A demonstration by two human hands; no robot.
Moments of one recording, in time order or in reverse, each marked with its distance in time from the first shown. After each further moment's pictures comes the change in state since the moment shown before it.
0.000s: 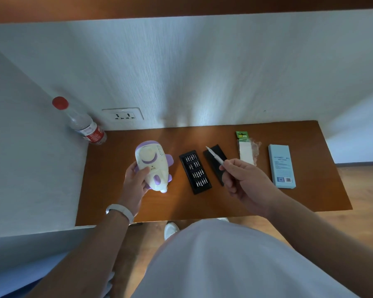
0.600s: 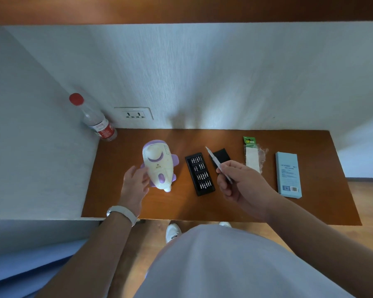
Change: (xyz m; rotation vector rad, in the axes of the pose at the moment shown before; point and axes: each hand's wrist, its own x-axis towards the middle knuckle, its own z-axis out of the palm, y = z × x) left_hand -0.016 0.003 -0.001 0.000 0.202 -0.103; right_hand 0.002 -0.005 0.006 -0.058 -0.131 -0.017
